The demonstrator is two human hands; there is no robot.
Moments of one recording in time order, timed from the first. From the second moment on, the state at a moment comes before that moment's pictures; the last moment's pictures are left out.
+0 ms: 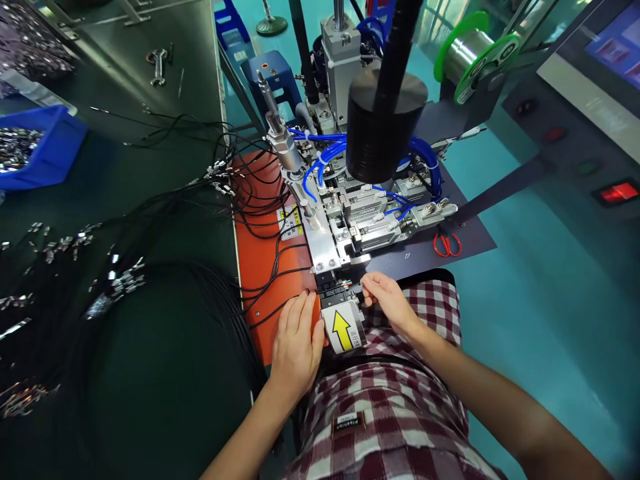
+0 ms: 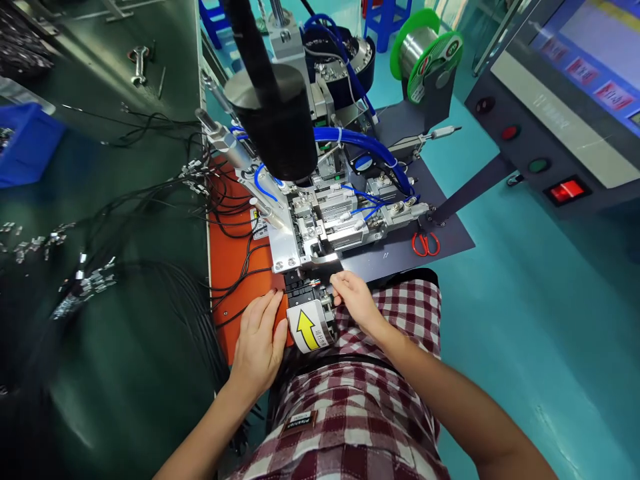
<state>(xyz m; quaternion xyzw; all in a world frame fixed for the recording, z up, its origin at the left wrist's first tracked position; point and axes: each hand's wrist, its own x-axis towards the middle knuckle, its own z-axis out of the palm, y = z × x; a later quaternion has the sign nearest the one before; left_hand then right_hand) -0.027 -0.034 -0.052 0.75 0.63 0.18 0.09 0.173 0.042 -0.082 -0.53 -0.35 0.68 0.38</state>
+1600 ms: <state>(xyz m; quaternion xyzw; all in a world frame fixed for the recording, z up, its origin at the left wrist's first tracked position) -0.131 0.009 0.057 0.83 0.47 0.02 0.30 0.173 -0.007 -0.012 -0.45 -0.57 0.65 0.22</state>
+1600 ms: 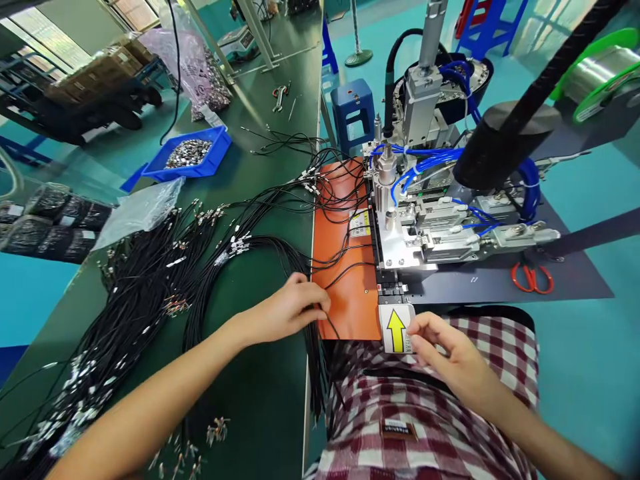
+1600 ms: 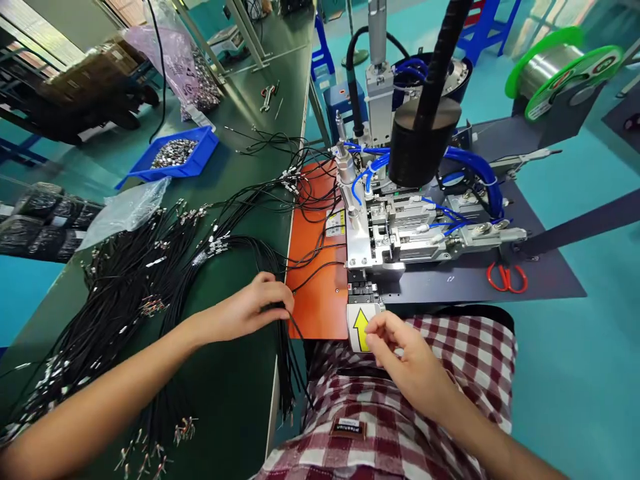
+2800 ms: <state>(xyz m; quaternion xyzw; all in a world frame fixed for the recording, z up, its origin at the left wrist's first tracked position) -0.011 0.011 -0.007 0.34 0.52 0.32 0.71 0.174 0.027 -0.023 -0.48 -0.42 0.69 0.35</state>
